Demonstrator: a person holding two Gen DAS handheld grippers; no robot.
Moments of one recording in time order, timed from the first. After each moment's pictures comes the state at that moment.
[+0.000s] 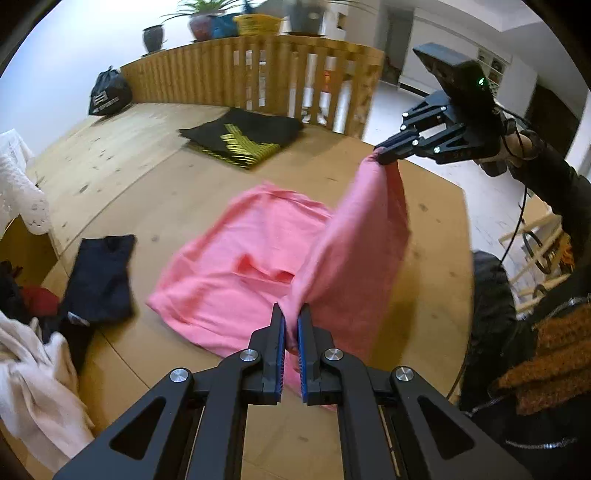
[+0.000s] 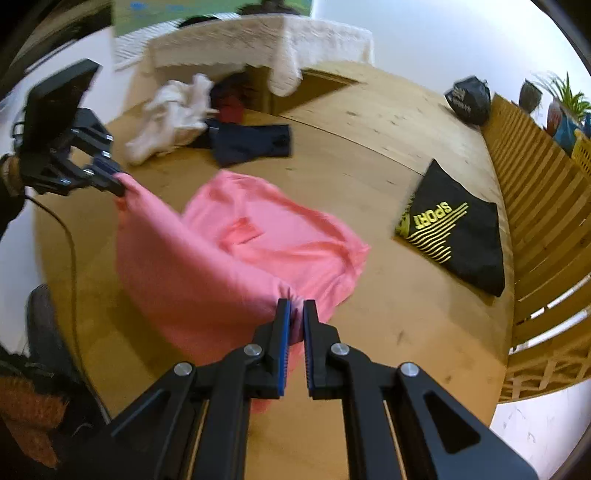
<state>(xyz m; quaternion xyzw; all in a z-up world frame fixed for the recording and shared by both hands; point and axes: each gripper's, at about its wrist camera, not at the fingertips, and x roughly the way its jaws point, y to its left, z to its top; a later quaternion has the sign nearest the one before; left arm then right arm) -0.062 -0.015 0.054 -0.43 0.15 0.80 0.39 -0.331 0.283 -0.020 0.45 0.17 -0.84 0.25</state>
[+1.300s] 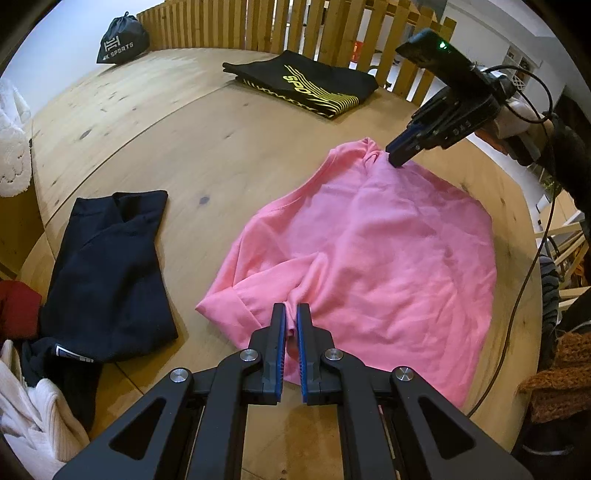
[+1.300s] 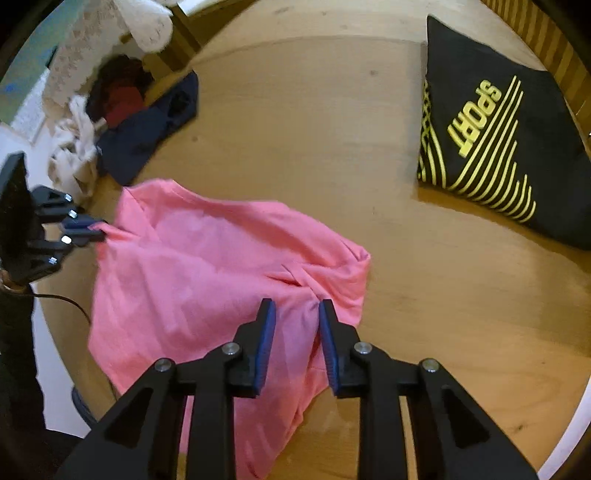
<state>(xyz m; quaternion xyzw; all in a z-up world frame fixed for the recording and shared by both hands) -0.173 -0.032 -0.042 -0.50 0.16 0.77 0.36 -0.481 0.281 -0.134 0.63 0.01 -0.75 0.21</state>
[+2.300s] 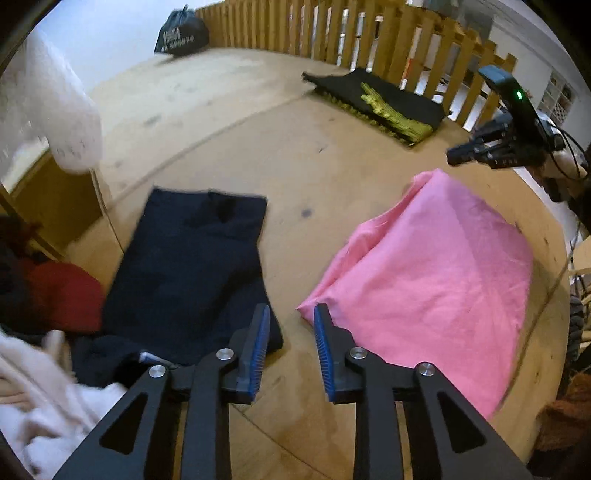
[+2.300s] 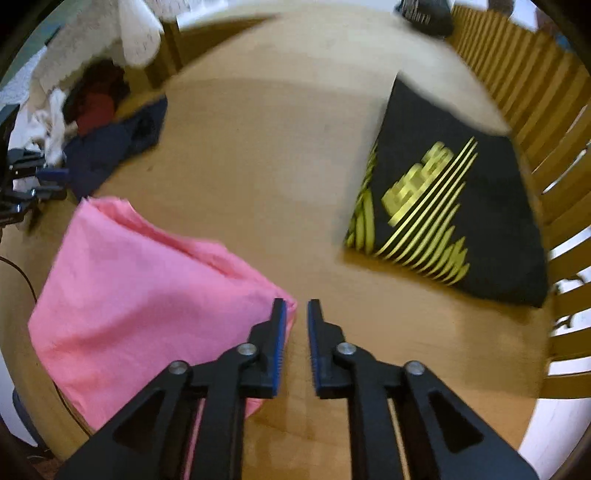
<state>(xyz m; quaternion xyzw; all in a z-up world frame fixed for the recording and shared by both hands) -0.204 -0.070 -0.022 -0.48 0.15 0.81 0.29 -0.485 0.297 -0.099 0.53 0.10 -0.83 0.15</state>
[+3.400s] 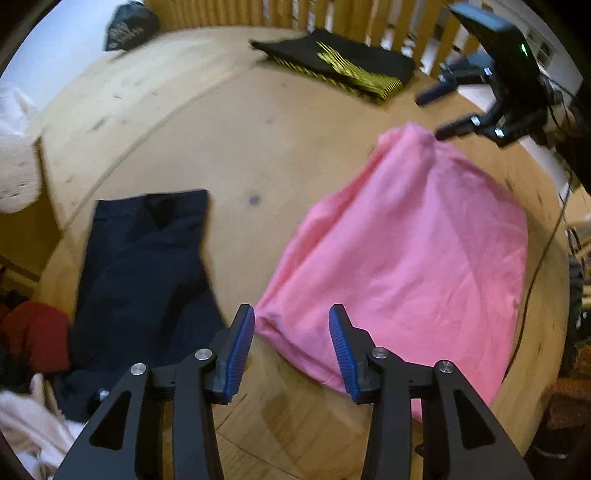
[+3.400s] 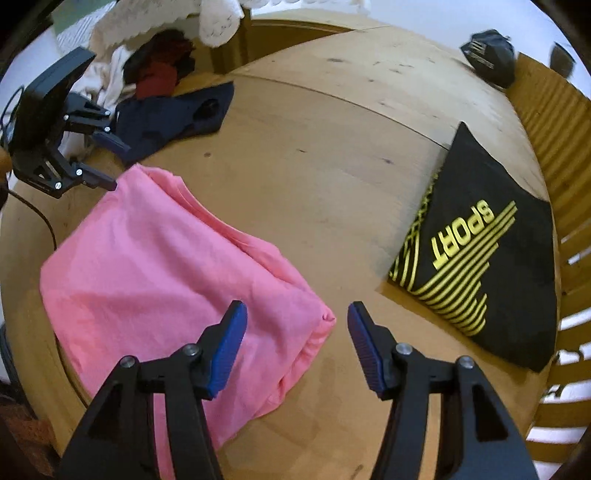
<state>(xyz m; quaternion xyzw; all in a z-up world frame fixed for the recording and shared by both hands) -0.227 -0.032 -0.059 -0.54 0.22 0.75 0.32 -0.487 0.268 -0.114 0.52 0.18 -0.79 0.26</state>
